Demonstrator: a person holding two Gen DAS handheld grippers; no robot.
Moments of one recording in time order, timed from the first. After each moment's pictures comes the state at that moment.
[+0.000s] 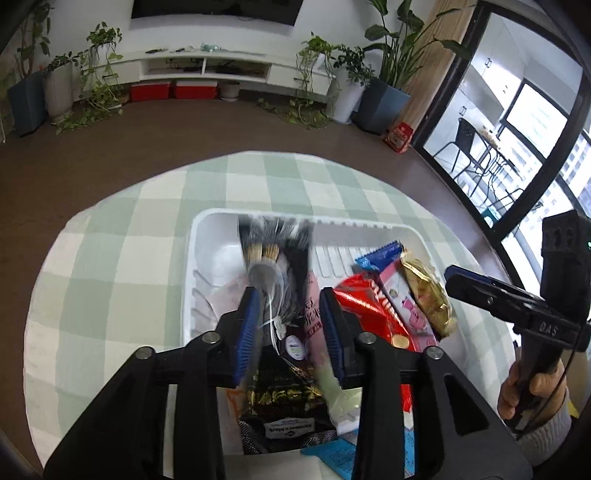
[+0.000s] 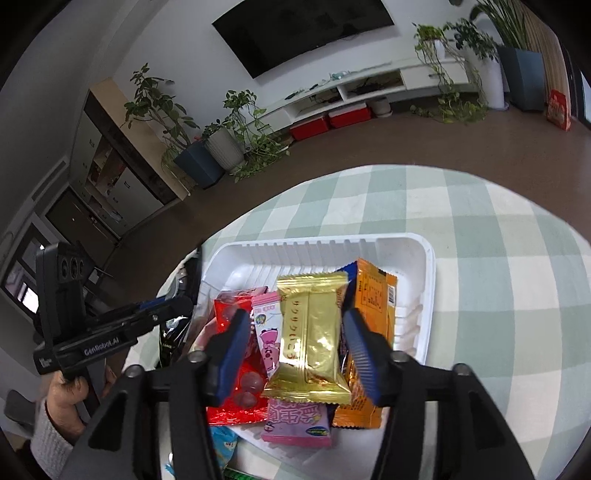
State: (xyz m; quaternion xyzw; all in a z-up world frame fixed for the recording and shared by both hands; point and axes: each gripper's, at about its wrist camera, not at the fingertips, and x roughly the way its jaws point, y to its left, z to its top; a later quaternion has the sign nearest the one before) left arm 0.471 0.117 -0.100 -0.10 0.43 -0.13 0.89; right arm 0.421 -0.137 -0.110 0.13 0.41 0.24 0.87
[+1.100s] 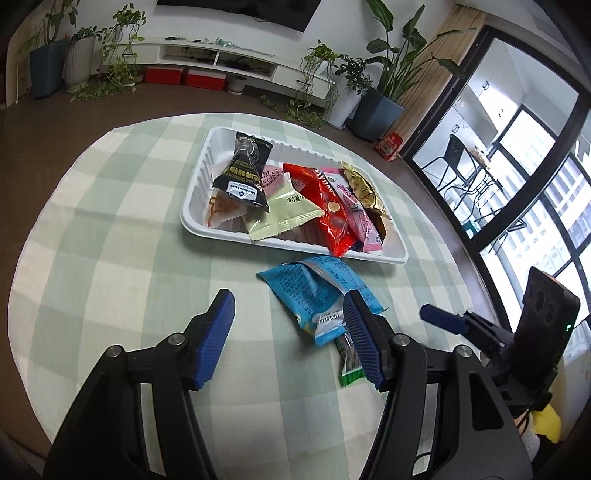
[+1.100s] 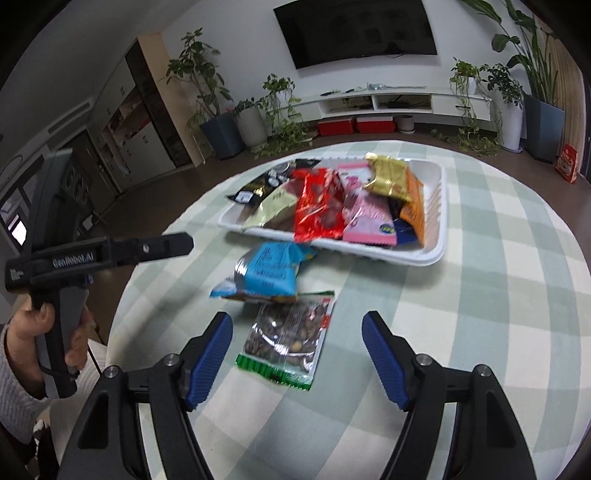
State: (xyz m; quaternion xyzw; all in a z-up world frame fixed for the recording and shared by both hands) left arm 0.288 0.113 -0.108 -0.16 0.43 -0.14 0.88; right arm 0.239 -0.105 -0.133 0.02 0.39 0.27 0.88
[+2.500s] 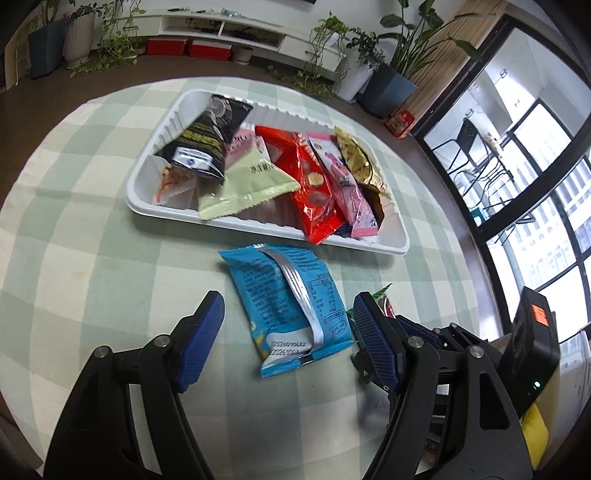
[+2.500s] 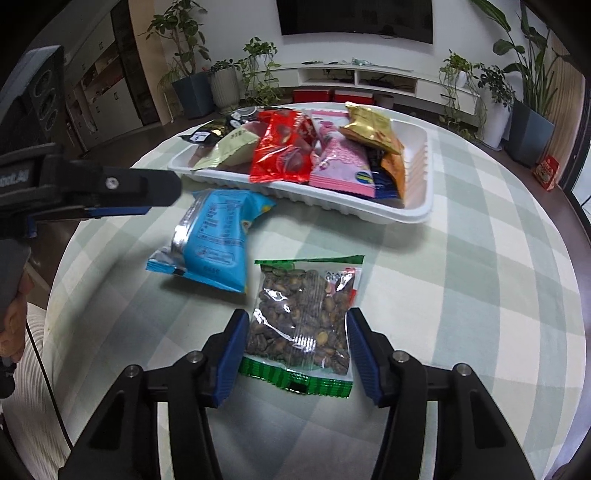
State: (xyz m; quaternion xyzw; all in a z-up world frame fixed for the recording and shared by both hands) left arm 0.332 0.059 -0.128 -0.15 0.49 -0.12 0.85; right arm 0.250 -0.104 -0.170 -0.05 0.43 0.20 0.88
